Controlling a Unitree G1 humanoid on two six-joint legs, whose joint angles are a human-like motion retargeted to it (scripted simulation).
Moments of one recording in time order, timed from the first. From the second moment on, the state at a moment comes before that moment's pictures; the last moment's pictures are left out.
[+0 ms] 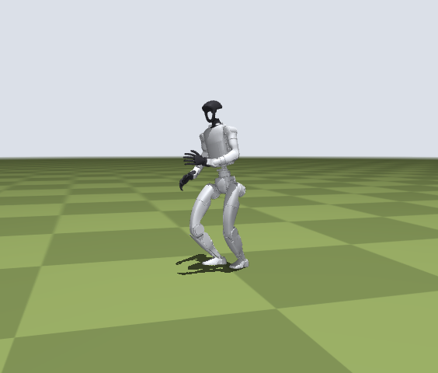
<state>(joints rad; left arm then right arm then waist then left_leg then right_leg) -0.23 0.28 -0.47 0.19 -0.14 -0.42 0.42 0.26 -0.57 0.31 0.31 -0.10 -0.31 -0.23 -0.14 -0.03 0.11 -0.17 -0.21 0.13 0.79 -0.78 0.04 -0.54 -0.25 -0.13 1.22 -0.82 0.03</state>
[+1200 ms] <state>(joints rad) 0.20 0.29 -0.24 0.12 -0.40 -0.27 -0.02 -0.04 -0.52 0.16 -0.12 0.05 -0.35 -0.32 0.07 0.12 0.20 -0.51 0.08 0.00 1.53 -0.60 -0.01 -0.33 0.21 0.10 1.16 -0.69 0.03</state>
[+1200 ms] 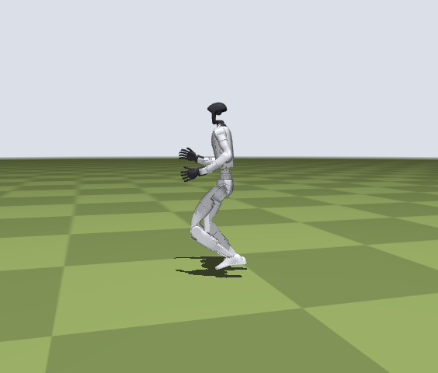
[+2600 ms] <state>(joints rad) 0.30 0.49 0.29 -0.24 -0.77 -0.22 -0.41 0.34 -0.82 -0.13 -0.05 -0.02 -0.27 0.00 -0.04 -0.26 0.16 0.14 -0.22 0.26 0.62 -0.69 0.05 -0.28 -0.58 -0.08 1.45 -0.49 0.13</state>
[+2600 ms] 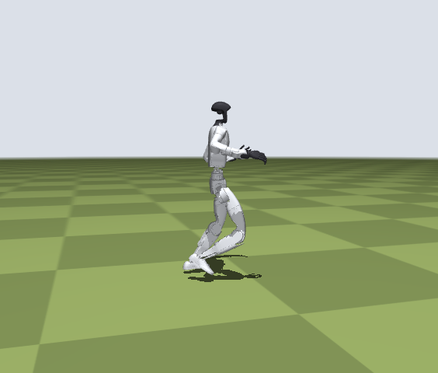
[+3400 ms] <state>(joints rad) 0.23 0.31 -0.08 0.97 -0.25 -0.22 0.18 -0.17 -0.45 0.14 0.91 0.22 -0.27 -0.47 0.01 0.17 0.19 -0.04 0.54 0.15 1.50 -0.28 -0.20 -0.33 0.11 -0.26 0.94 -0.60 0.00</state>
